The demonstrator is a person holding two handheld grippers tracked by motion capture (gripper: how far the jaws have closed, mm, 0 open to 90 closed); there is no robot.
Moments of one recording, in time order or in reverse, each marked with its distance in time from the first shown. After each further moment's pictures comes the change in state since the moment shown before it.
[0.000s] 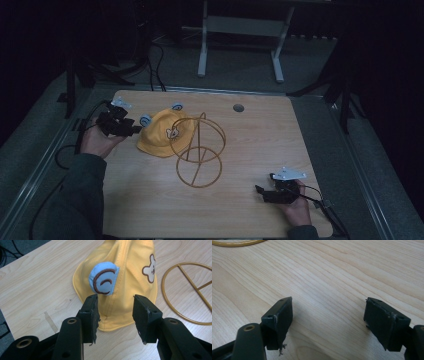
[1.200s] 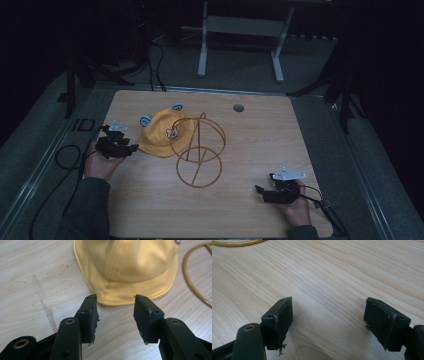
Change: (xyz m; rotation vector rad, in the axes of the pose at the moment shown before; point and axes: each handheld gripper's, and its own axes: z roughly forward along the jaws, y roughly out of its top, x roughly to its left) left arm -0.014 -0.072 0.036 -0.024 0.069 -0.135; right arm 0.000 0.000 0.000 0.000 0.001 -0.001
